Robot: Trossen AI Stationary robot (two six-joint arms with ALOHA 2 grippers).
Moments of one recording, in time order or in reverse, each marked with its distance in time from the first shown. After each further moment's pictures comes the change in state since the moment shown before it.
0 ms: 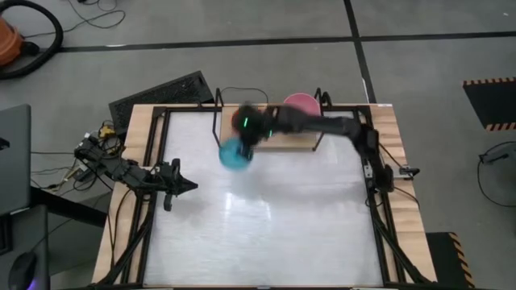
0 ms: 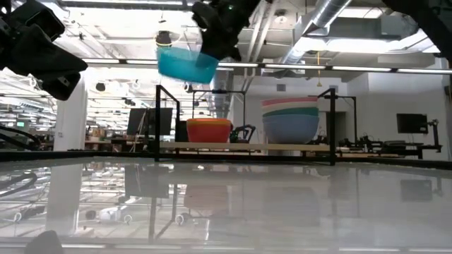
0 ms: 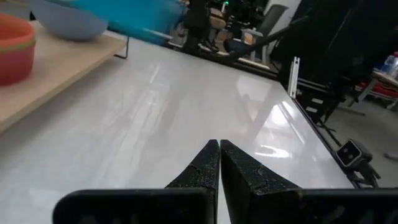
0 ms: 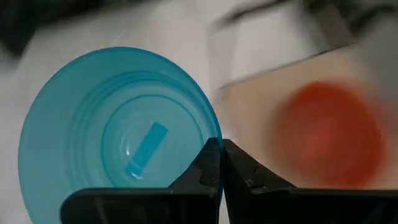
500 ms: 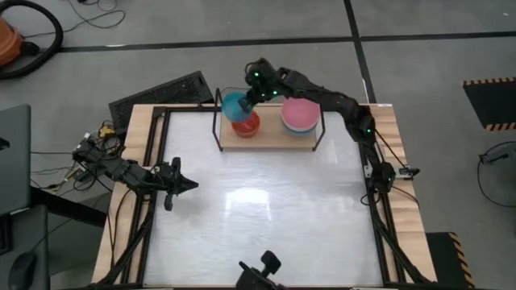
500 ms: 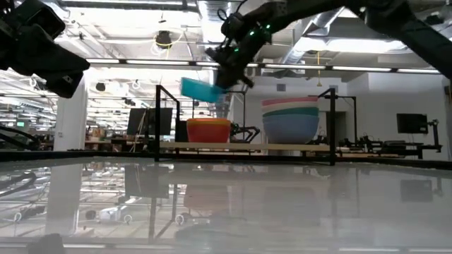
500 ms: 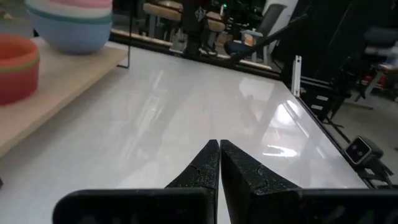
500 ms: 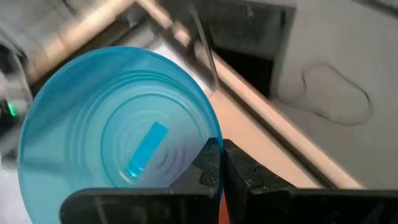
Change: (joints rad) left arm 0.045 0.000 -0.002 0.025 0.038 0.077; right arm -0.331 0.120 0.079 0.138 -0.113 0.131
